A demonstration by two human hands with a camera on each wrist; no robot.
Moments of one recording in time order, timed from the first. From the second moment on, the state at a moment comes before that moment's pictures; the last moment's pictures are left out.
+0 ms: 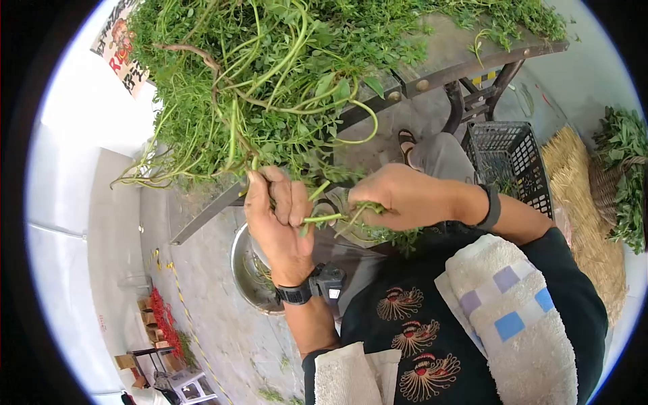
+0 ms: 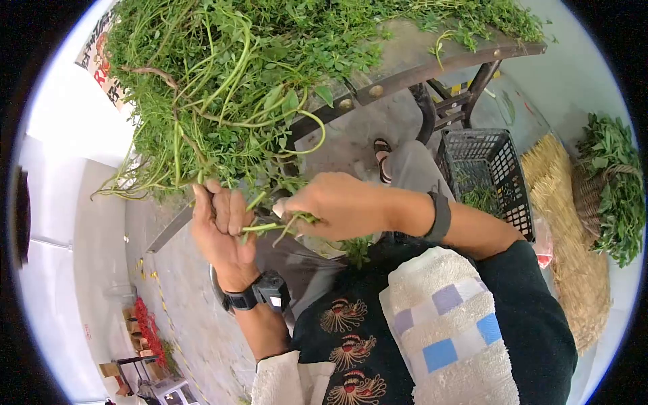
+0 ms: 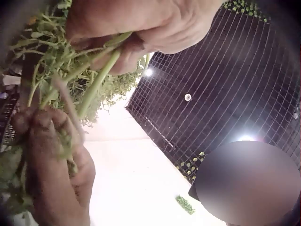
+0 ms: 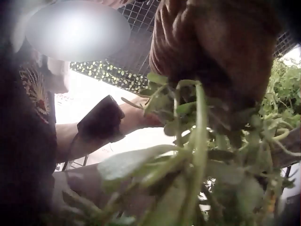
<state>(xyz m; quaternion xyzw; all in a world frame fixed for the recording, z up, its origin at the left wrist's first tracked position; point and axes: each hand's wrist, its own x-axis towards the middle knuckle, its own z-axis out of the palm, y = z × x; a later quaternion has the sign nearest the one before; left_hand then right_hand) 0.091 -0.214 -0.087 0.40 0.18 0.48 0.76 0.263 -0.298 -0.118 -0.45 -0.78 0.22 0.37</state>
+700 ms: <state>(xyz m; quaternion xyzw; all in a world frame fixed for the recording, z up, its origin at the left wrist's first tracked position) 0.080 -0.226 -0.123 0.53 0.31 0.38 0.69 0.258 -0.285 -0.139 -0.52 -0.71 0.27 0.39</state>
